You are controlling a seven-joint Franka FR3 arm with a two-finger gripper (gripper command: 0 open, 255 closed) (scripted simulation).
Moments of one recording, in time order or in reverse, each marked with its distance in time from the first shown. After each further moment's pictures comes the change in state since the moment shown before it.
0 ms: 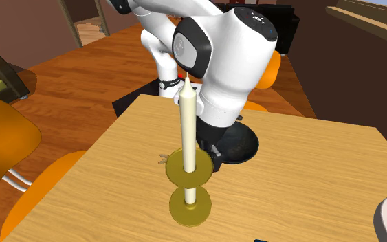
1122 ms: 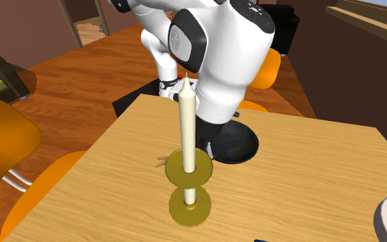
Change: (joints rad) arm -0.012 -0.014 0.003 0.012 0.013 -0.027 -0.012
